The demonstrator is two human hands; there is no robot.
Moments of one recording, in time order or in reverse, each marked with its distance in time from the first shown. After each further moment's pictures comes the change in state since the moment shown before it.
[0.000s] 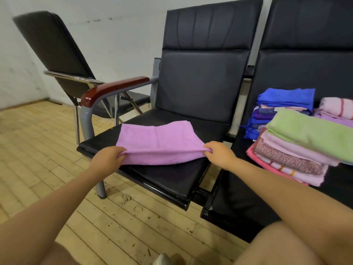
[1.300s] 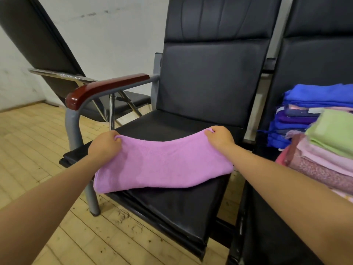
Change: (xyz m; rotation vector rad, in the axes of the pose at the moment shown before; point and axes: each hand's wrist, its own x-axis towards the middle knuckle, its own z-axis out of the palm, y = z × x) left_hand 0.118 -0.024 0.024 -0.142 0.173 -0.233; right_hand 0.126 0.003 0.020 0.345 0.247 0.293
